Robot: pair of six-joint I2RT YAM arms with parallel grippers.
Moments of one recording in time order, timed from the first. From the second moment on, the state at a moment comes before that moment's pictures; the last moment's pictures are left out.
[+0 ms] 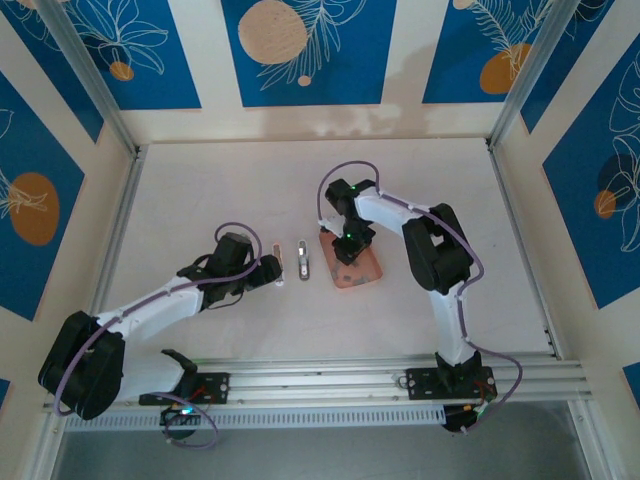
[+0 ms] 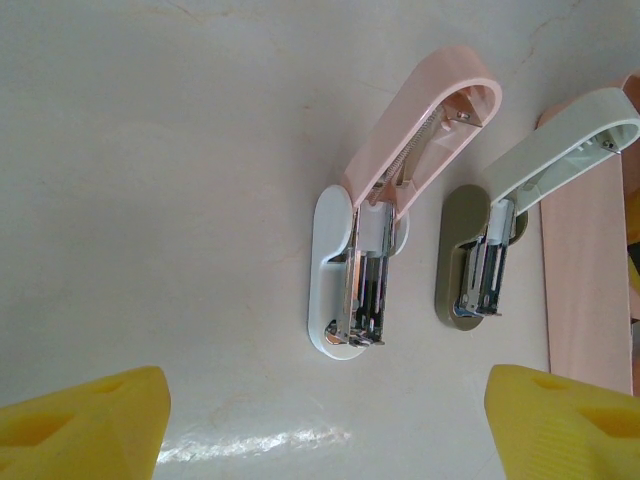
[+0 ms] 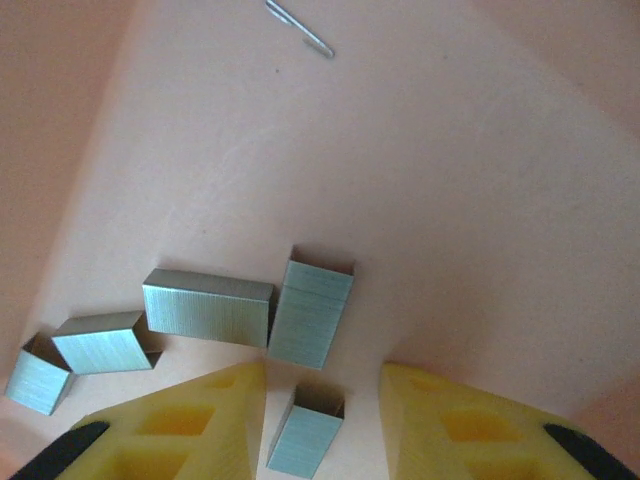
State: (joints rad) left arm -0.54 1.22 0.60 -0.28 0.06 -0.83; right arm 0.54 2.13 1.60 -1.08 -0.05 -0.28
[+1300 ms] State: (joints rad) left arm -0.54 1.22 0.60 -0.27 0.08 -0.81; right arm 0.56 2.15 1.62 -1.14 -0.02 0.17
